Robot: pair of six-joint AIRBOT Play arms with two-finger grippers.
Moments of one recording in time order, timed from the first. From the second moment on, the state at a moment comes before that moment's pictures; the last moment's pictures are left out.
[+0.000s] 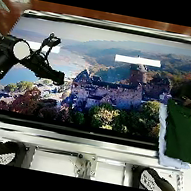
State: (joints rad) left arm -0.34 -1.28 1.35 1.44 -1.32 -1.56; right arm -0.29 -1.18 1.42 -1.38 1.59 1.58
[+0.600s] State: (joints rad) left arm -0.35 -1.29 1.35 1.46 -1.34 -1.57; right arm -0.23 -1.19 1.42 -1.34 1.60 1.59
